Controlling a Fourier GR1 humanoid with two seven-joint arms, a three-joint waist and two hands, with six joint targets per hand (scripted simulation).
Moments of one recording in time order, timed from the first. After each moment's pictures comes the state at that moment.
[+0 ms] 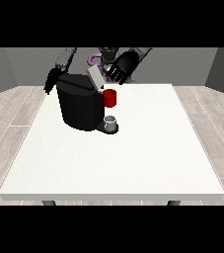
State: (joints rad) left arm -1.20 0.42 0.12 -0.72 -0.71 -0.43 -0.04; right arm -0.41 -0.07 -0.05 -1.25 0.16 -0.17 -0.03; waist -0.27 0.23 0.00
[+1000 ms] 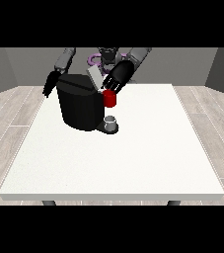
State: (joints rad) left arm -1.24 0.42 0.12 -0.65 -0.73 -0.43 -0.07; right arm -0.44 -0.07 -0.06 -1.24 0.16 -0.19 -0.03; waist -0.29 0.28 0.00
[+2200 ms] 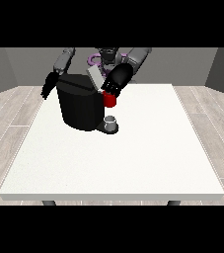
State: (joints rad) left arm -1.26 0.46 0.08 -0.65 -0.83 -0.33 -0.14; right arm -0.46 -0.08 -0.06 -1.25 0.17 -0.19 -0.02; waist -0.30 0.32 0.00
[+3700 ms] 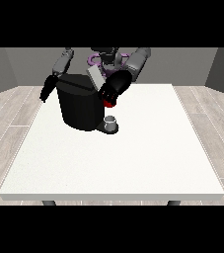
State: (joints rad) left arm -1.30 0.55 0.09 -0.64 -0.89 -0.22 -0.30; right arm -0.52 -0.08 -0.04 -1.29 0.19 -0.20 0.02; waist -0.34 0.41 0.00
